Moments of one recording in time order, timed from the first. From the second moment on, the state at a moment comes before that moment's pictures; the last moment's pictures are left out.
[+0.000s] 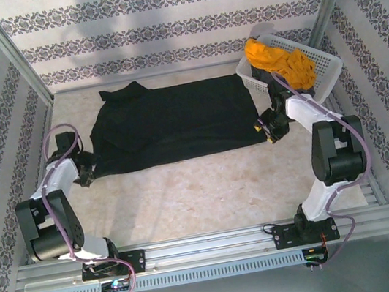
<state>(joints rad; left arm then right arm) 0.26 1.48 0.86 -0.55 0.01 -0.95 0.01 1.72 1.15 -0.79 -0.21 0.99</state>
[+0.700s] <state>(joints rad) 0.27 1.64 0.89 -0.59 0.06 -1.01 -0.01 1.86 1.16 -0.69 -0.24 0.99</state>
